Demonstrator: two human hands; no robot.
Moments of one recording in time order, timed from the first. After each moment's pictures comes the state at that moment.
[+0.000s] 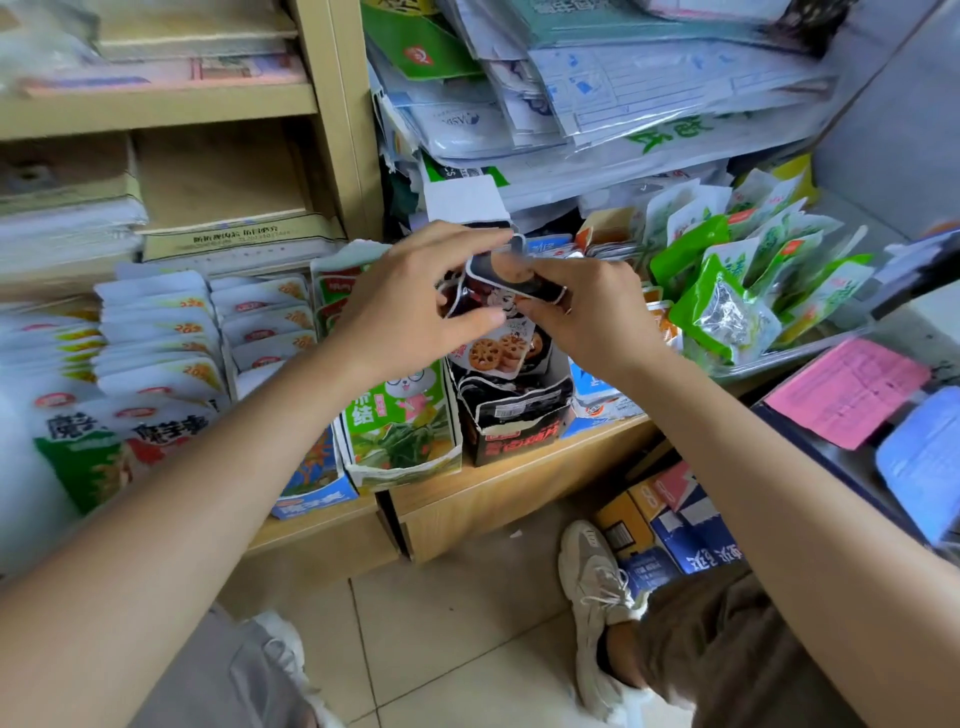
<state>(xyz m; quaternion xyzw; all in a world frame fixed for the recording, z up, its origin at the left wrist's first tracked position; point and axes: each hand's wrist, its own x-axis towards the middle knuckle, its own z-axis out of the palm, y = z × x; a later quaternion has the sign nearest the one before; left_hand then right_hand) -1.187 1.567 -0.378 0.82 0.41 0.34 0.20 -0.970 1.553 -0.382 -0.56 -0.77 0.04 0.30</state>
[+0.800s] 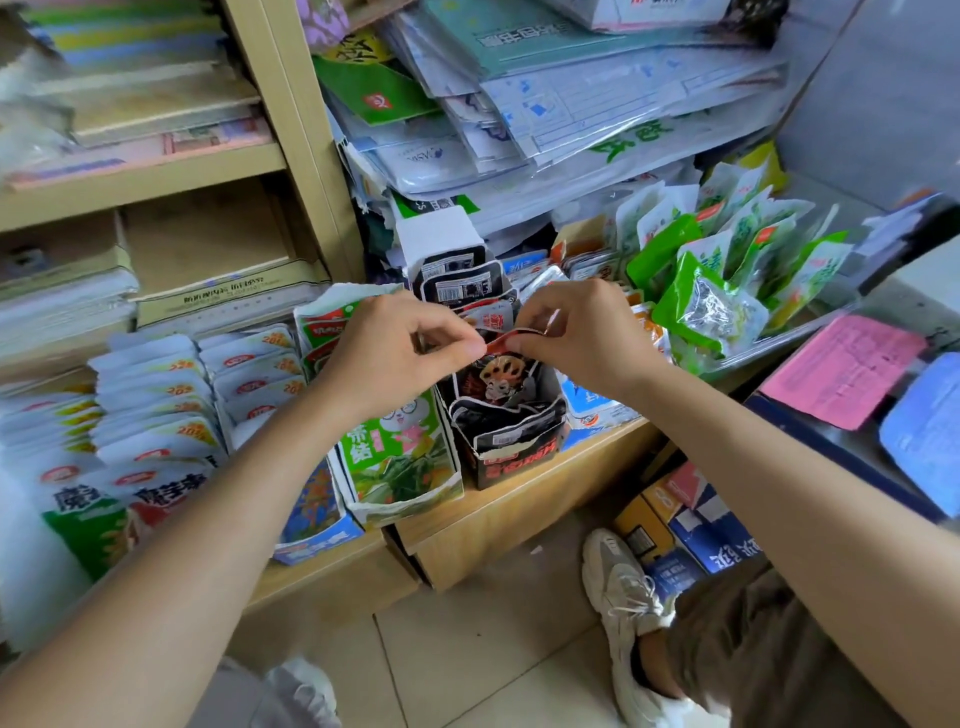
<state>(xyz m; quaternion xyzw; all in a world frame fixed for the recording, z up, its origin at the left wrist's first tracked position) -1.187 1.568 -0.380 0.82 0.39 0.33 0.25 -0.957 1.546 -0.384 -0.57 -0.74 0.14 0.33</state>
